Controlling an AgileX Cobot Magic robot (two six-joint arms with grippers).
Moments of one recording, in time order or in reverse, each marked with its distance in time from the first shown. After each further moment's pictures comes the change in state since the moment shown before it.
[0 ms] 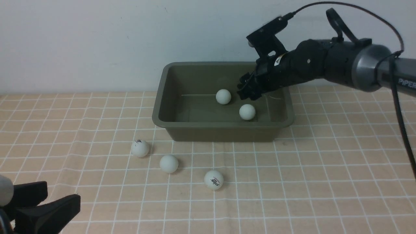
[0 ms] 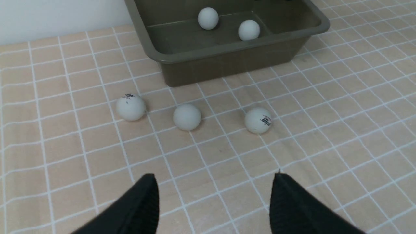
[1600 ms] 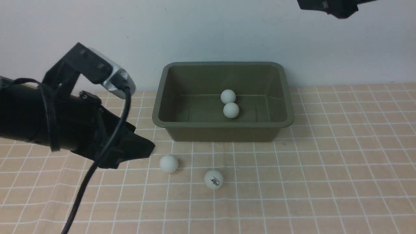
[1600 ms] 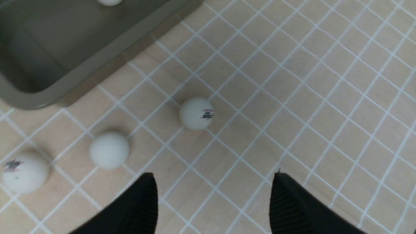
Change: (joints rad) right arm 0.000 -0.662 -0.005 0.006 0.517 0.032; left arm -0.259 0.779 -0.441 -0.024 0.066 0.325
